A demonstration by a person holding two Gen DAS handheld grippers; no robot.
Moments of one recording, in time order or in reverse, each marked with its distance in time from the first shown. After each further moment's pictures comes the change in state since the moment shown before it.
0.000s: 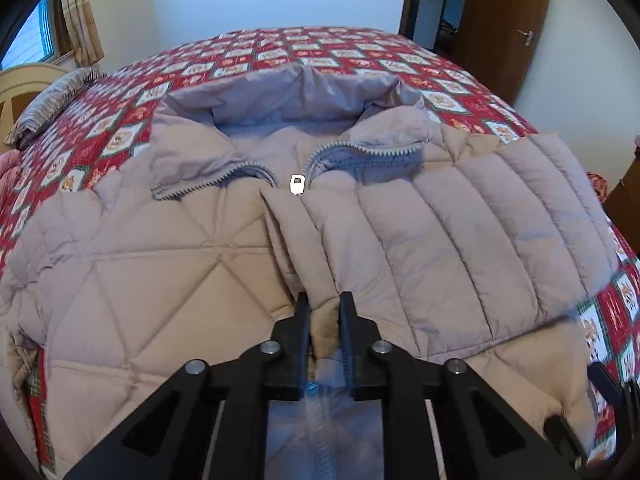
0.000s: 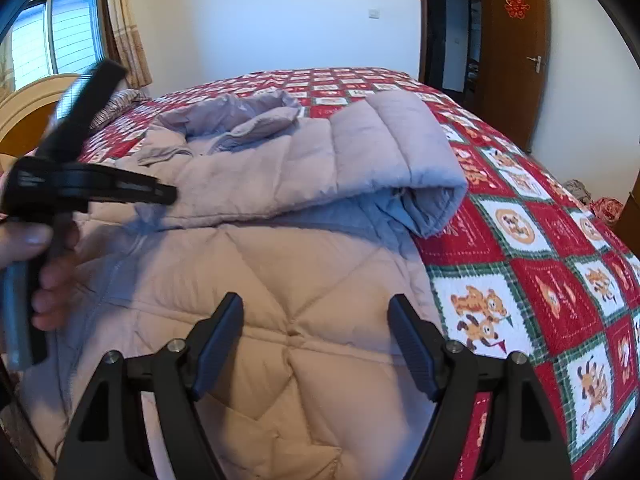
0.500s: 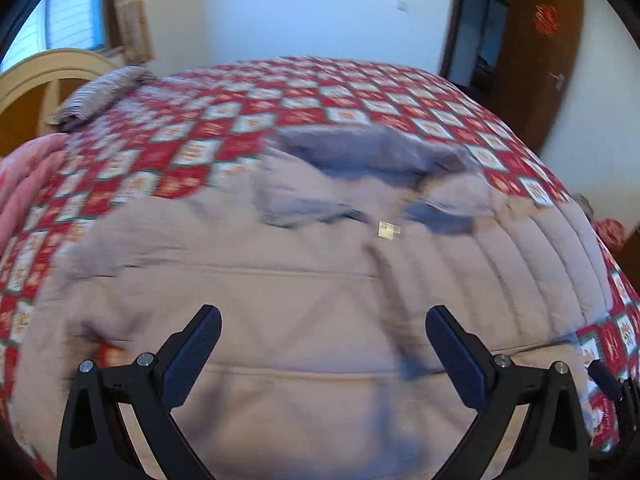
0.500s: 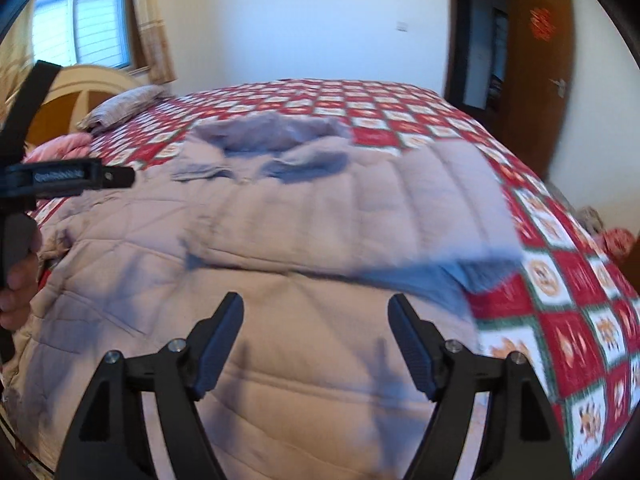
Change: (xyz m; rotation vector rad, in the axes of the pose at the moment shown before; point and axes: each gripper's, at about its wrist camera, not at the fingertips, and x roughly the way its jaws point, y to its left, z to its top) left arm -0.040 0.049 0.006 -0.110 -0.079 0.065; right arm -0.005 0.041 0.035 -0.064 -0.019 0.039
